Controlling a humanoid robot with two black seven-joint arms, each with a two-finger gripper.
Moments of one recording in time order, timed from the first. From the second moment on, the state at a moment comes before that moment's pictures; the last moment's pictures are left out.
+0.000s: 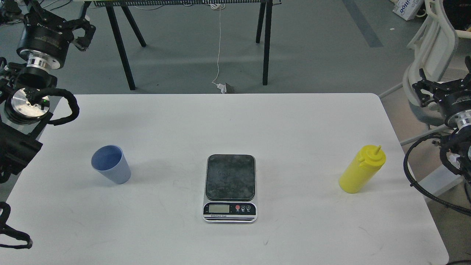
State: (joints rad) left arm -0.84 0.50 -0.85 -0.72 -0.18 -0.39 -0.38; right arm 0.61 -0.50 1.05 0.57 0.48 0.49 0.08
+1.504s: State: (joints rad) left arm -0.54 1.00 -0.51 -1.08 1.67 0.20 -0.49; right arm 0.42 -0.61 1.13 0.73 0.48 0.49 0.09
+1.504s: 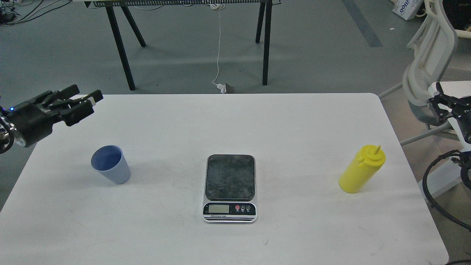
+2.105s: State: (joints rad) left arm -0.53 0.84 -0.29 -0.91 1.77 0.29 -0.49; right arm 0.42 -0.62 1.14 0.73 0.48 0.49 0.09
